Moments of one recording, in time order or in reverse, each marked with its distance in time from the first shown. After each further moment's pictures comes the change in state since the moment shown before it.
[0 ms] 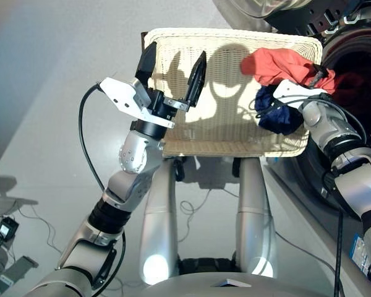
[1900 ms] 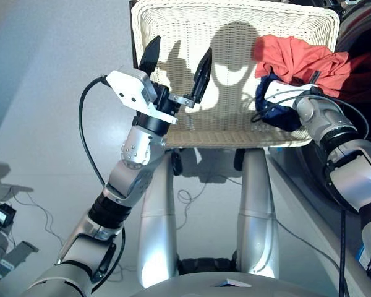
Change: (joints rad) left arm -0.036 0.012 -0.004 0.008 0.024 0.024 0.026; right arm -0.031 -0.013 -0.012 0.011 0.044 -0.015 0.054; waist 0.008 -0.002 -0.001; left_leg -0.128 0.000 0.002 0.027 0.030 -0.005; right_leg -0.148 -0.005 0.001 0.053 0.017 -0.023
